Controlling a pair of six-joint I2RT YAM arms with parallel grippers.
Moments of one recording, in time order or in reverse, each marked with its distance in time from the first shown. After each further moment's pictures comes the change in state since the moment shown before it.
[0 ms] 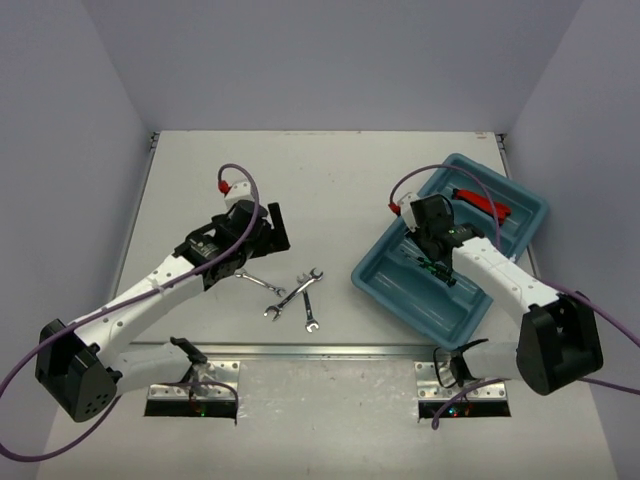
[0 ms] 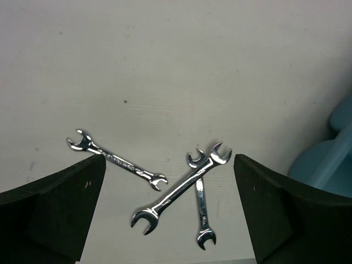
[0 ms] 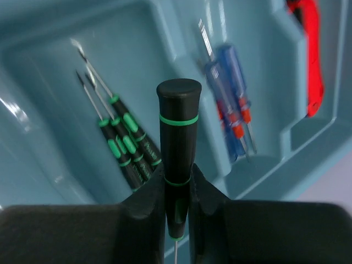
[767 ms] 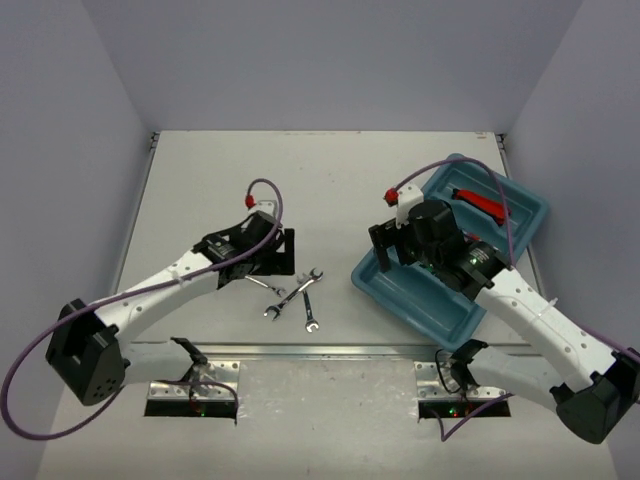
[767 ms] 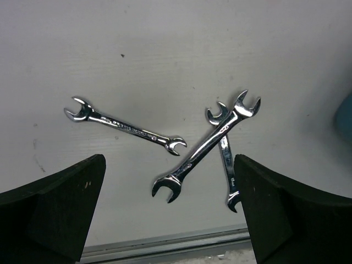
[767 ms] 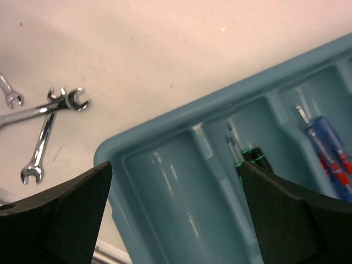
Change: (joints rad) left arm -0.031 0.050 -0.036 -0.114 0.118 0.096; right arm 0.281 -0.273 0.110 -0.058 -0.186 0.457
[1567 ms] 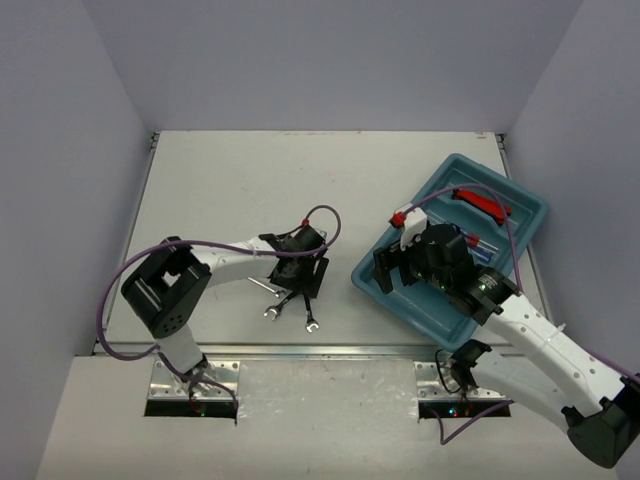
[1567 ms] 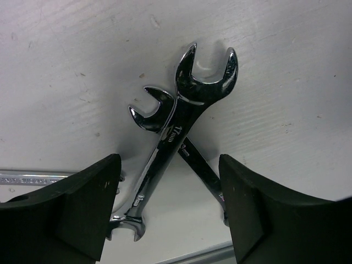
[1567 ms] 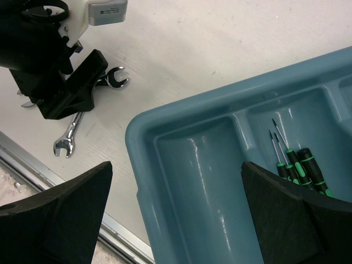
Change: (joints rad) left arm -0.118 0.530 0.082 0.146 0.188 0.149; right arm -0.003 -0.184 -0.232 0.108 -0.180 0.023
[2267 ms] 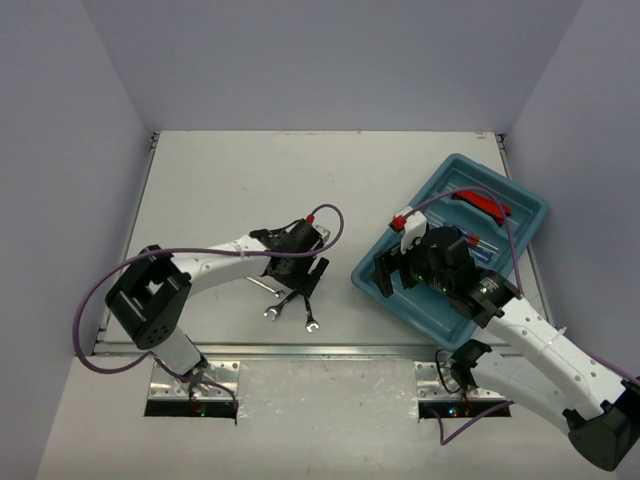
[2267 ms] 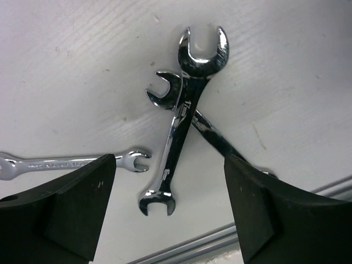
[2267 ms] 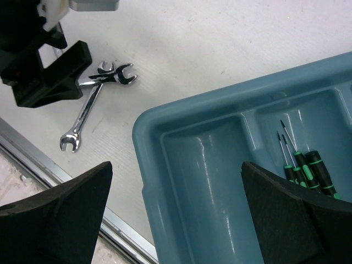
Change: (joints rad) left arm 0.000 -0.064 0.037 -0.091 -0.024 0.171; right arm 0.000 -0.024 -0.027 0.012 -0.033 -0.007
